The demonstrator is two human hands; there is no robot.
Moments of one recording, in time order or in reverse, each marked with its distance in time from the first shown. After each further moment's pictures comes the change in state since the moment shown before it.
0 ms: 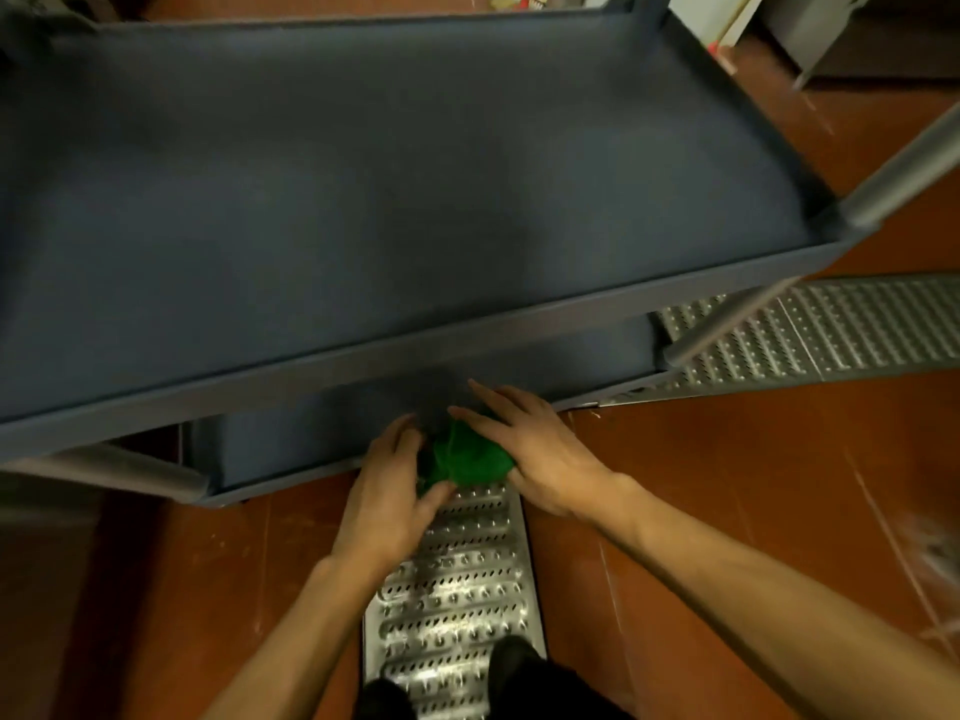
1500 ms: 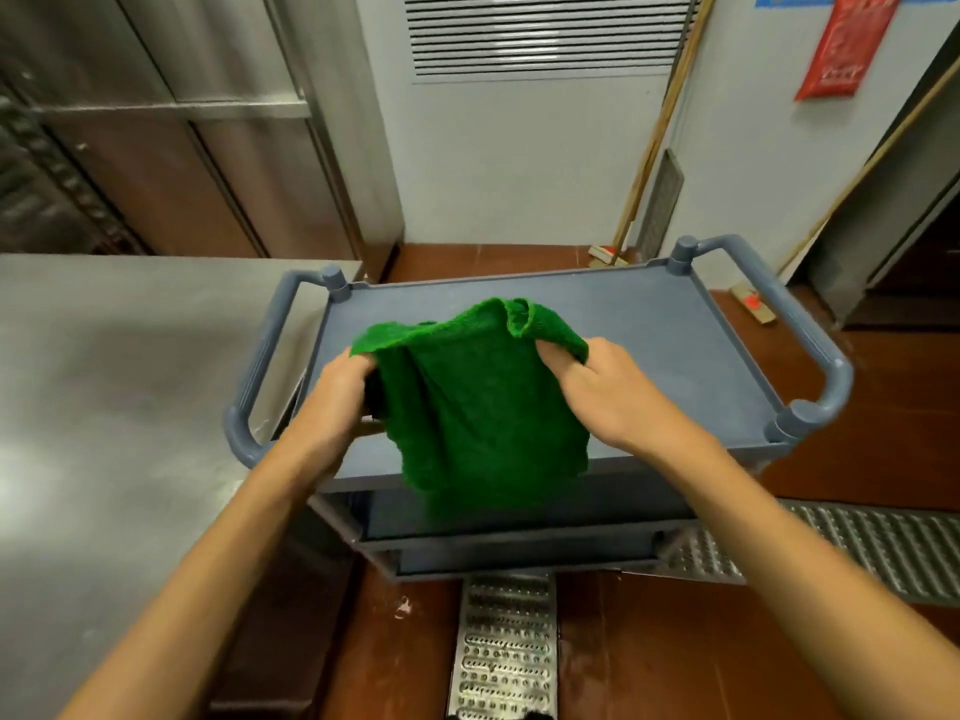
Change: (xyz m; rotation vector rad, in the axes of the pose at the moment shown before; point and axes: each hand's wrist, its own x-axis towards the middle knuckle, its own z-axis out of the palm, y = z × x) left_hand -0.129 0.462 -0.626 -0.788 0.351 -0.309; right_hand -0.132 -0.234 -0.700 0.717 0.266 0.076
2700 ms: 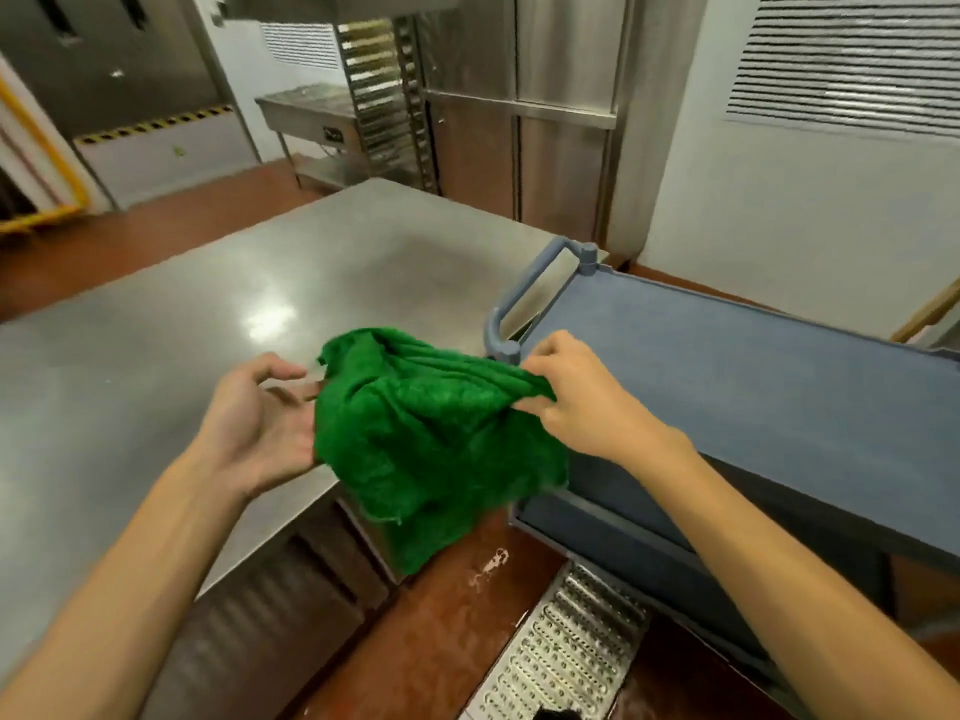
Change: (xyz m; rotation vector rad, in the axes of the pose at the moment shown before) left_hand -0.319 -0.066 -0.165 -0.866 0.385 -0.226; right_hand -0.115 -0.107 0.154 -0.543 -0.469 -0.654
